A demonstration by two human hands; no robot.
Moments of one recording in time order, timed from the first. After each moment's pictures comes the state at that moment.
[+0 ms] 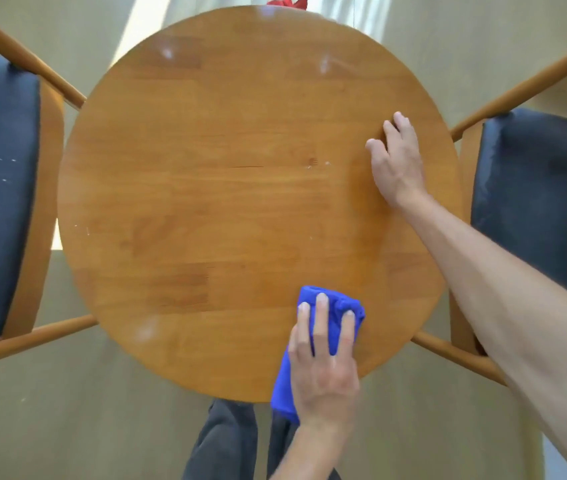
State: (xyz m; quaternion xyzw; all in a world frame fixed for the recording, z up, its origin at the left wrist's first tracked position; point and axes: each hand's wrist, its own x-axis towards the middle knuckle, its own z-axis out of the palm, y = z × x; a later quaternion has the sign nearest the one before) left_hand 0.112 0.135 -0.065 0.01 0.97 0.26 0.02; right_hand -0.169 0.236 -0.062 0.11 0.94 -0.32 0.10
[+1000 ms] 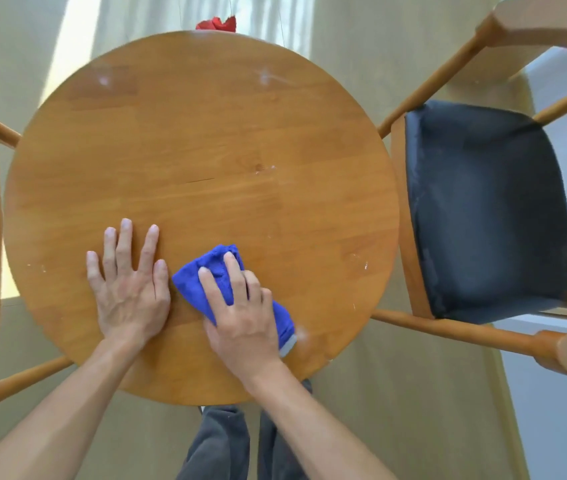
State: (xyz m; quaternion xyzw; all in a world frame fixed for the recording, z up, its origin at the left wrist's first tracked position) left_hand -0.003 -0.077 -0.101 -0.03 0.99 0.11 -0.01; right_hand 0.049 0.082 -0.066 -0.07 0.99 -0.14 -0.05
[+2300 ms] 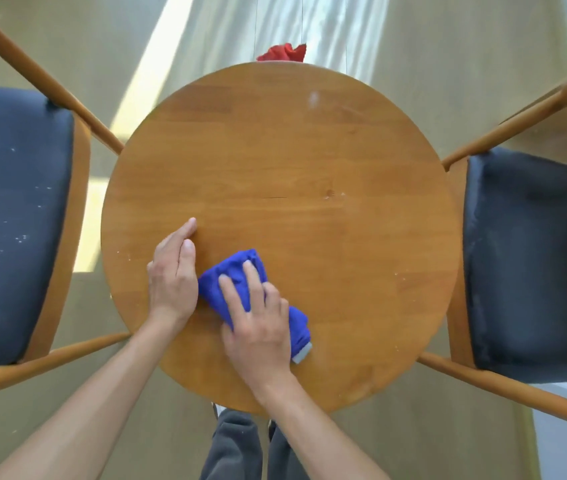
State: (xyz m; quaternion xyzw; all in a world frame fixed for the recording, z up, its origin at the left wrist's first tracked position) left_hand -0.027 -0.101 -0.049 -0.21 0.86 0.47 0.03; right_hand 0.041 0.026 -0.062 -0.10 0.98 -0.18 -0.04
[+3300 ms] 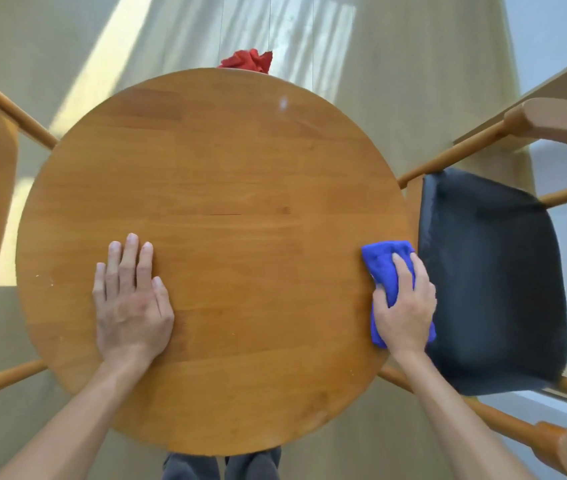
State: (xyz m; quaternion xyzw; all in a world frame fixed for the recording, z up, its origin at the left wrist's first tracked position) left_hand -0.022 -0.073 -0.094 -0.11 0.98 0.15 -0.02; right_hand -0.028 0.288 -0.057 0.13 0.98 -0.12 -0.05
